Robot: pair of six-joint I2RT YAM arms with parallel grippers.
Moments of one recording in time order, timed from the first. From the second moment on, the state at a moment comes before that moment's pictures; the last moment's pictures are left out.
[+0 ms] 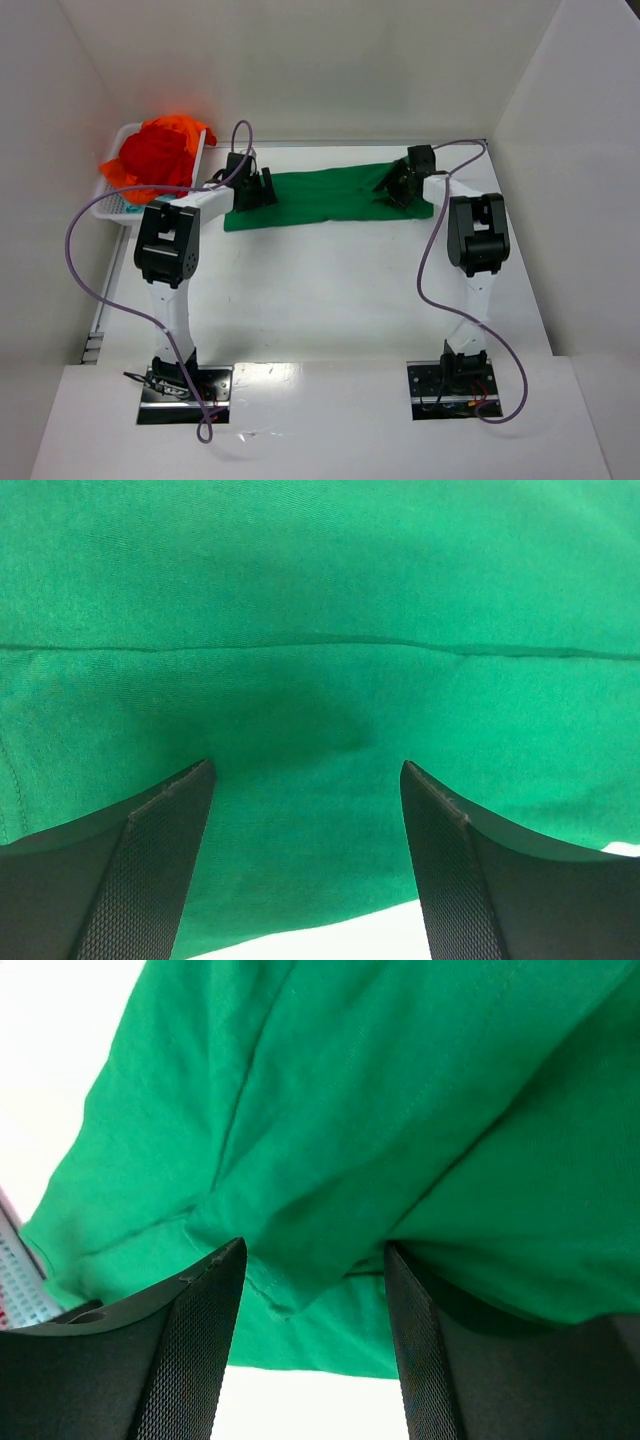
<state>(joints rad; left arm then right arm) -0.19 2.11 1.47 -0.17 0.05 -0.42 0.09 2.14 1.51 -0.22 -0.20 0.83</state>
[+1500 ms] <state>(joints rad) -0.28 2.07 1.45 -0.35 -0.01 -0.38 0.09 2.25 1.69 -0.25 -0.13 0.80</state>
